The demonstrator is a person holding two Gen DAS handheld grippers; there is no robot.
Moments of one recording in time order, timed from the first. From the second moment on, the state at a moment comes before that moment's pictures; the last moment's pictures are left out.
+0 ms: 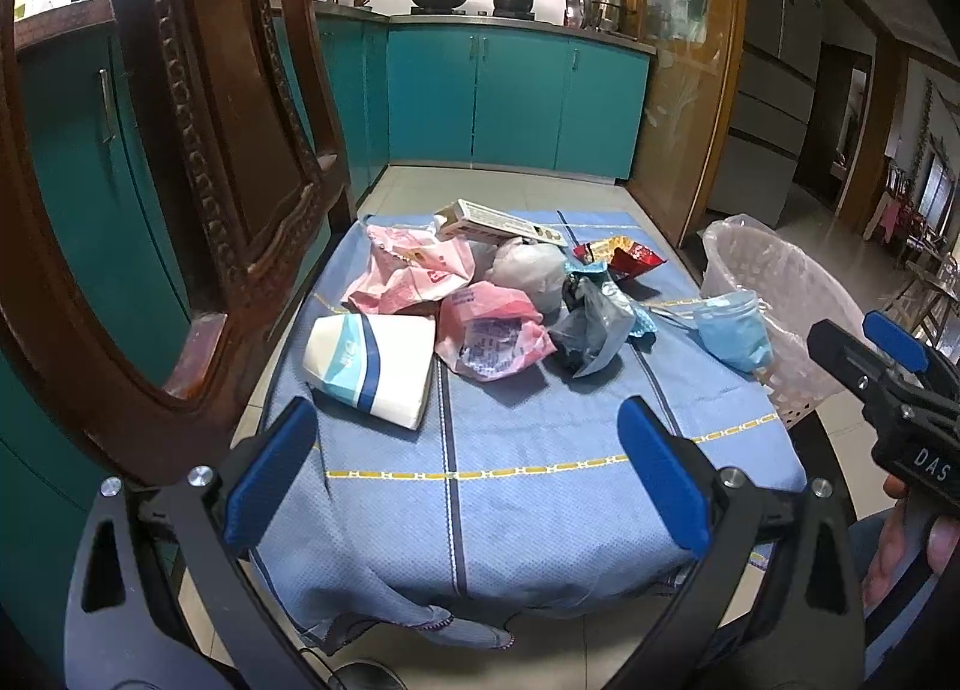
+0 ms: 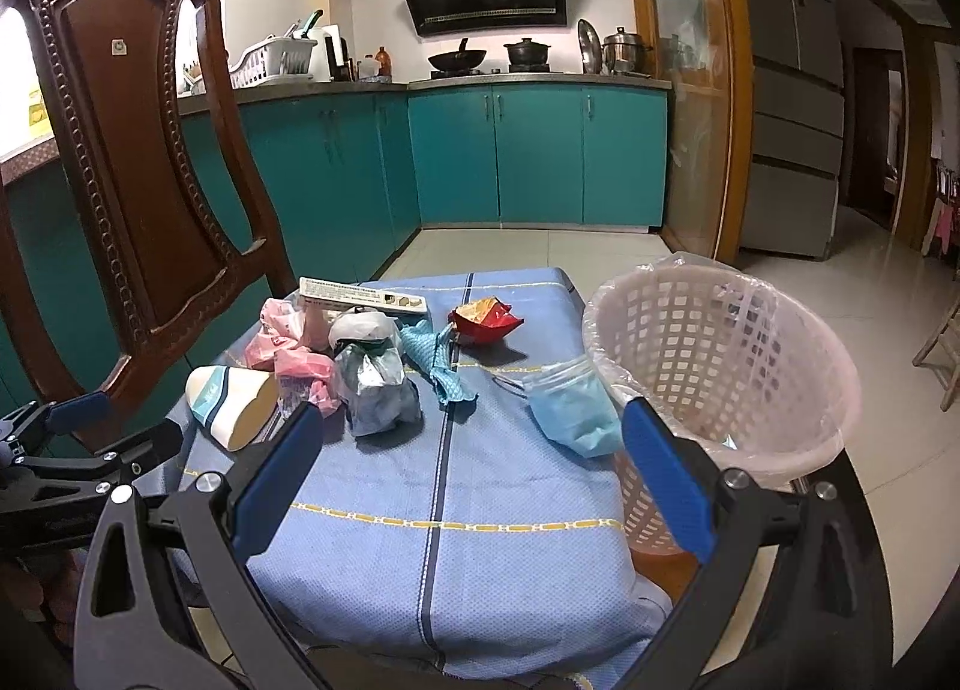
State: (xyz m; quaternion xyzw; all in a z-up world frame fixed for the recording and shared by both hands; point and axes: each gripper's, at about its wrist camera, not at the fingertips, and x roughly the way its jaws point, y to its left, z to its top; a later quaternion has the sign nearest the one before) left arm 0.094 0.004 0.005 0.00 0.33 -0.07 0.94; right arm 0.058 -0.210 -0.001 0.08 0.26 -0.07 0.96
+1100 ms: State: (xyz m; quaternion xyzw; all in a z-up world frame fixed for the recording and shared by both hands) left arm 0.095 0.005 0.003 0.00 0.33 -0.07 0.94; right arm 0.059 -0.212 -0.003 0.07 0.26 -0.07 0.96
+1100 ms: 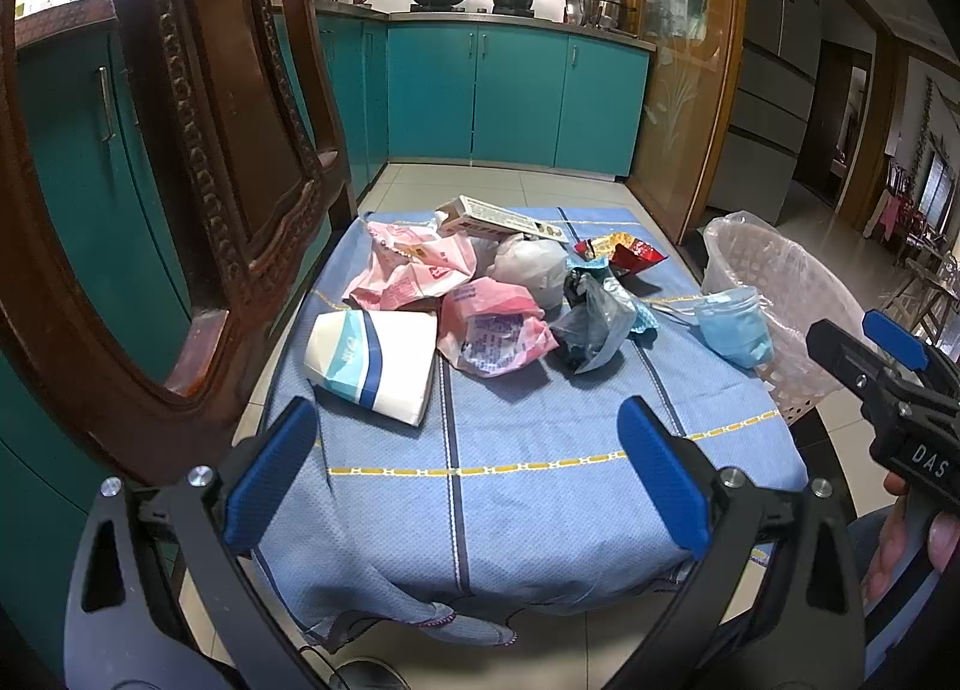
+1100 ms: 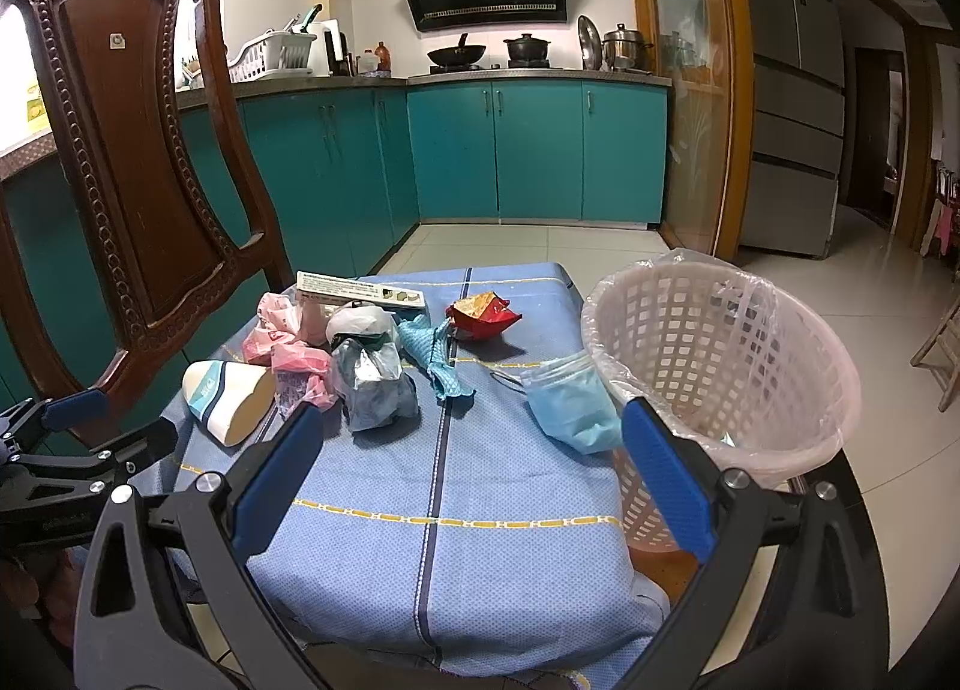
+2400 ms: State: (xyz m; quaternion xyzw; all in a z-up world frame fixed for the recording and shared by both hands) left arm 0.093 0.013 0.005 -0.03 0.34 -0.08 0.94; right arm 0.145 -0.259 -0.042 0.08 0.38 -0.10 0.92
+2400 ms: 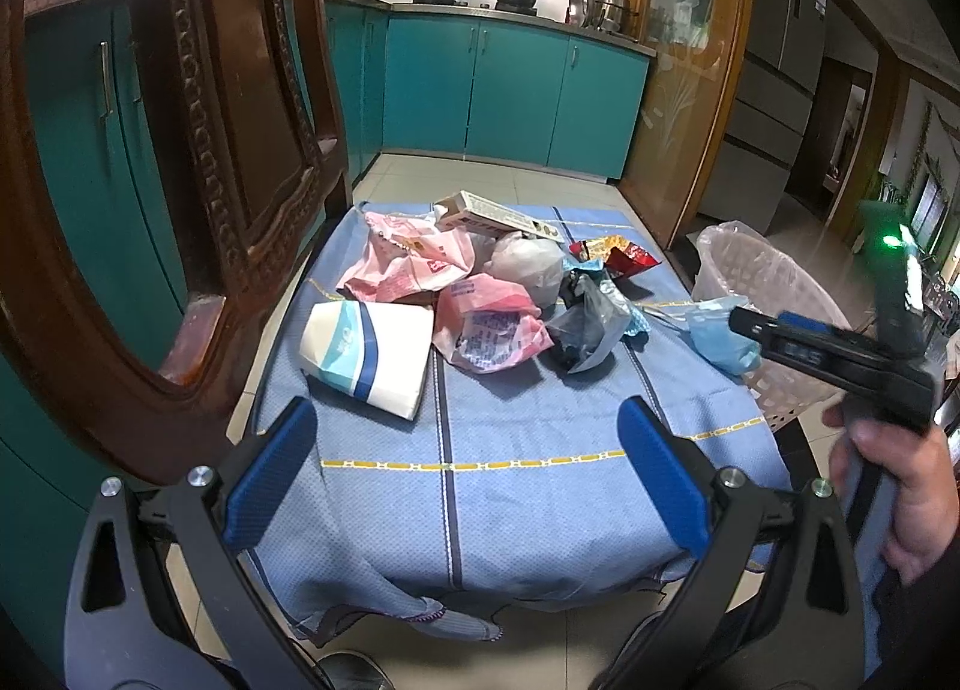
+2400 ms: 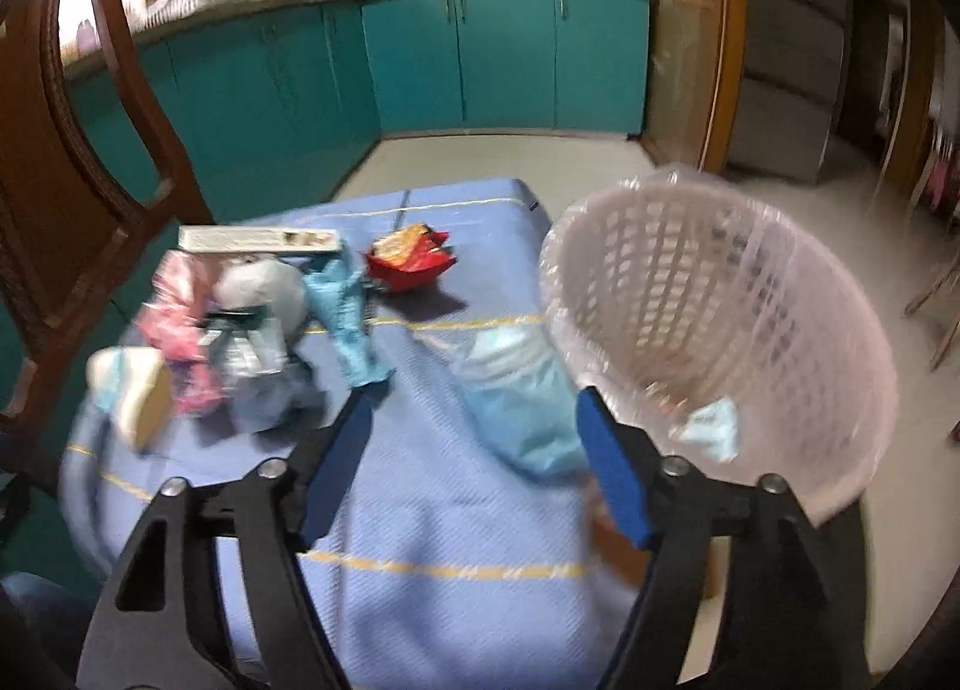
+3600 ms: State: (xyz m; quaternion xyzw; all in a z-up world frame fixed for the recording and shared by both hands) left arm 0.243 -0.148 0.008 0.19 0.34 -0.14 0.91; right arm 0.096 -0.303 -0.006 0.20 0.29 -0.06 0.93
